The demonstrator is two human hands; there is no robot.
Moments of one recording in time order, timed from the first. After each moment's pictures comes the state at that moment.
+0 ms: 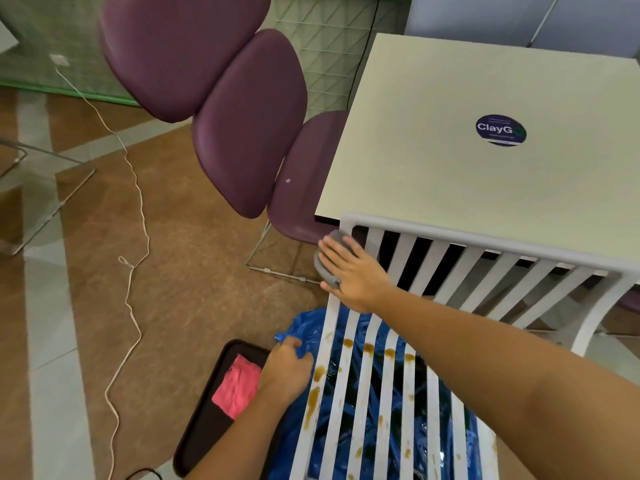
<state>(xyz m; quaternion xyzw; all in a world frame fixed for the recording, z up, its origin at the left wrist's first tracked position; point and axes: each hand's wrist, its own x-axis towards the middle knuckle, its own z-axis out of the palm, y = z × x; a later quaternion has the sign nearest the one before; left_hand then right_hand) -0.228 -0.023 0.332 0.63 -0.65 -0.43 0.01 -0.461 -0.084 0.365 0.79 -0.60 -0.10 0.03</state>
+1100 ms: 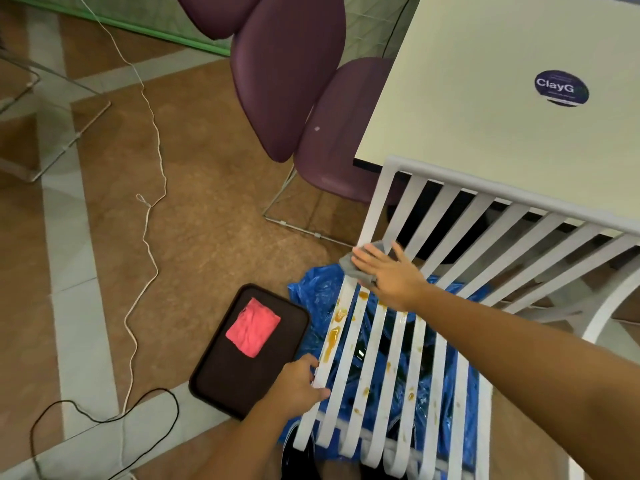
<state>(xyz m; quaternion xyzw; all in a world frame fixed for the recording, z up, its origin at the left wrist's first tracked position) -0.142 0.078 0.299 0.54 -0.62 -0.55 -0.15 -0.439 -0.003 0.321 0.77 -0.60 -0.13 -0.18</state>
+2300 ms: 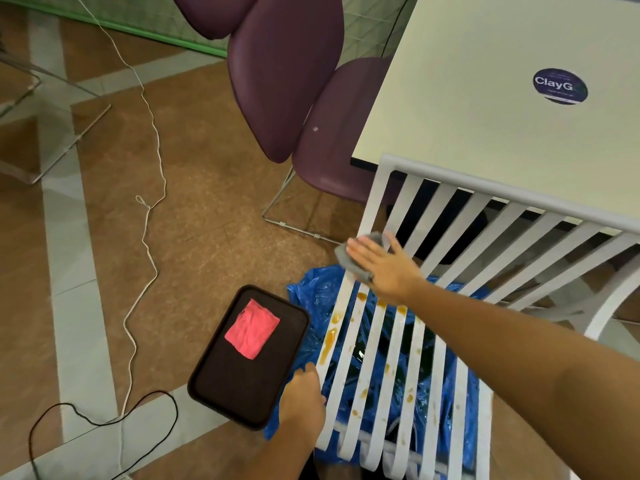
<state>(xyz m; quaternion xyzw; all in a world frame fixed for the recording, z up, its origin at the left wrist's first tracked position) -0.170 0.117 0.290 0.62 -0.69 -0.34 -0.16 -0.440 -0.013 0.313 0.79 -0.59 -0.14 -0.07</state>
